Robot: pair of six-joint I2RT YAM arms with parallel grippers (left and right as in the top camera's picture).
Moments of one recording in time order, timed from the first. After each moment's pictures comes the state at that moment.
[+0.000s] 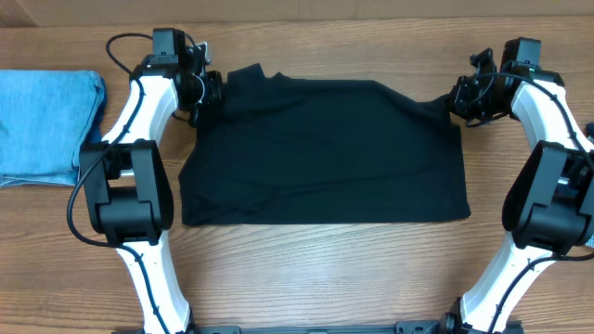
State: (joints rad) left arm 0.02 2.23 1.74 -0.64 0.35 -0.15; right arm -0.25 2.14 1.65 -0.76 -0.49 0.09
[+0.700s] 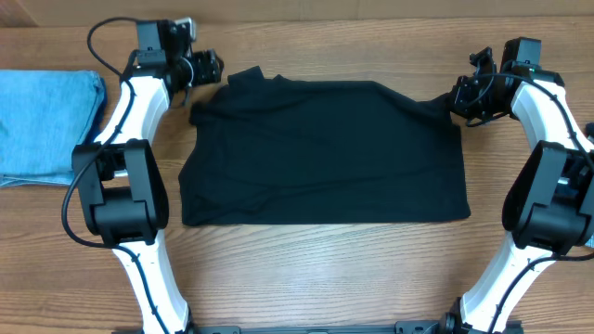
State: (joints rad) left arm 0.05 2.23 1.74 -0.31 0.35 -0.15; right arm -0.25 2.14 1.65 -0.74 -0.49 0.07
